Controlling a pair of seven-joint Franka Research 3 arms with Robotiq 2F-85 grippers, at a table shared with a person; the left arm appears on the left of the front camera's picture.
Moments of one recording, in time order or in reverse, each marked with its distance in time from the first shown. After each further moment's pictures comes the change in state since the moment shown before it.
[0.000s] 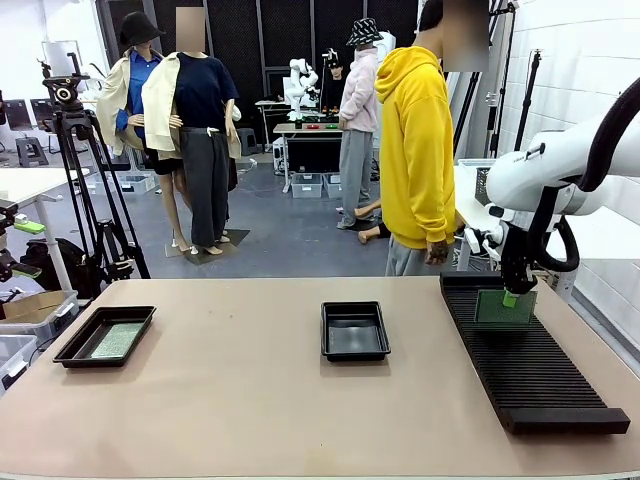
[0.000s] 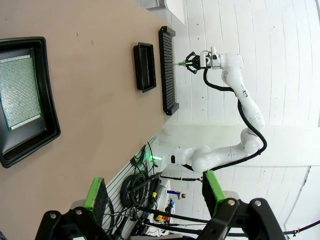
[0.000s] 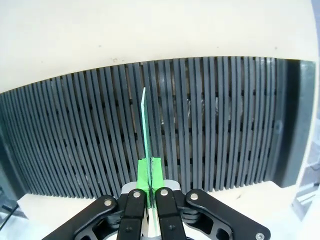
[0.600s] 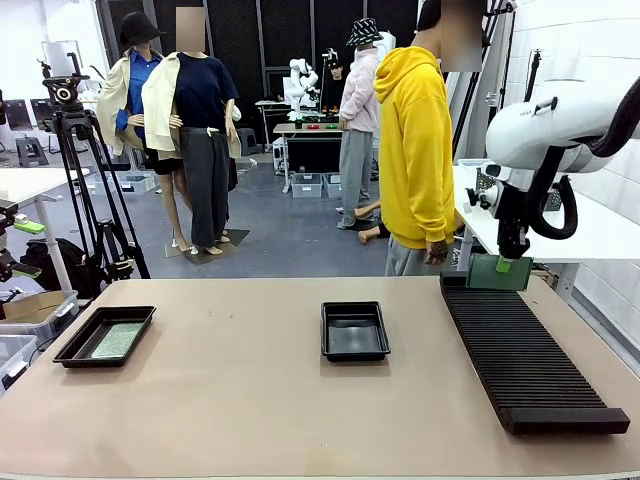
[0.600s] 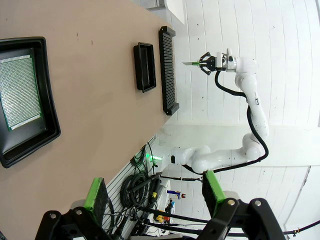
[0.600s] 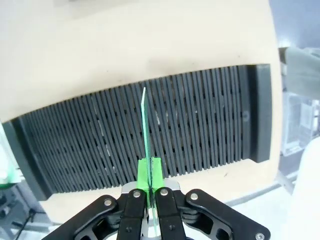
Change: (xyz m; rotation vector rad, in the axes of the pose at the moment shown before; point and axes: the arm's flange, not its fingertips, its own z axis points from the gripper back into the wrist) left arm 0.000 0.000 0.000 0.000 0.000 0.000; right arm 0.034 0.021 0.077 -0.073 -0.013 -0.095
